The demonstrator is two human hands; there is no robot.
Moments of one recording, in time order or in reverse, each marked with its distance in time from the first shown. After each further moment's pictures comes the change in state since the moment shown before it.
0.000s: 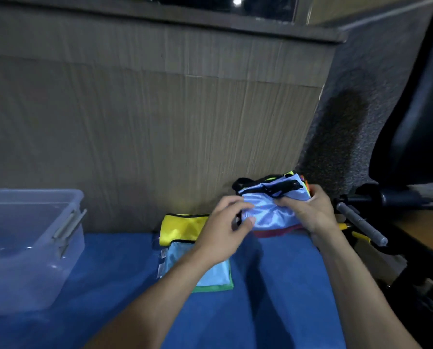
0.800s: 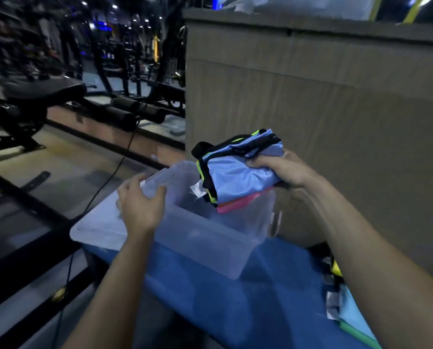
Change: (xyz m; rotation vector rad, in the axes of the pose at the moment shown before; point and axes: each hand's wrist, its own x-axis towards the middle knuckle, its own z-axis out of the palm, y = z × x) left_hand -0.241 -0.089 -0.437 0.335 1.077 -0.782; right_hand -0.188 -0.226 0.396 0.163 -0.978 -0.178
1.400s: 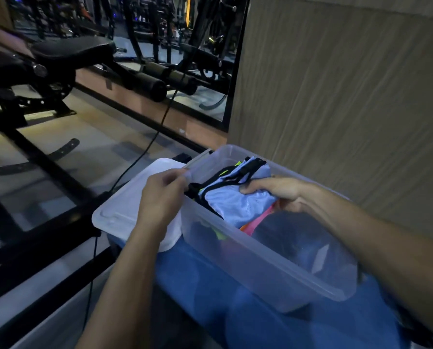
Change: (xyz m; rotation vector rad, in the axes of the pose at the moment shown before) left_hand 0.060 -0.051 0.001 -0.300 -0.226 -0.144; right_hand 0.112 0.104 0.109 -0.132 -0.506 0.479
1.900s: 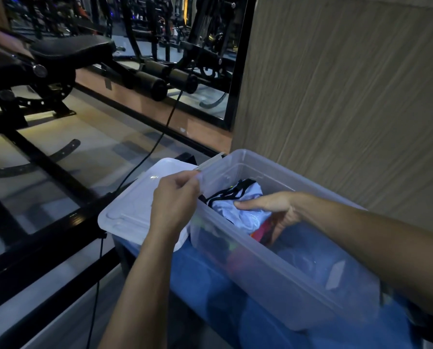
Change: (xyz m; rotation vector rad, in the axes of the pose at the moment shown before) left_hand 0.000 -0.003 0.004 0.065 -0.031 0.007; right_hand 0.001 0.008 0.029 -0.223 -0.002 0.355
